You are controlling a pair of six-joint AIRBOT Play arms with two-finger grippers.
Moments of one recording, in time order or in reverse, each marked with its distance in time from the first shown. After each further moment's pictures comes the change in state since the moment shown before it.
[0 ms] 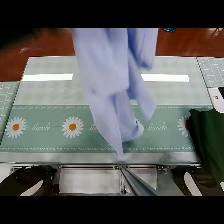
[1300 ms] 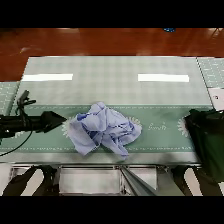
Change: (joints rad) left arm 0.864 0.011 -0.898 -0.111 -0.582 0.235; right arm -0.425 -0.188 -0.667 0.364 -0.237 -0.134
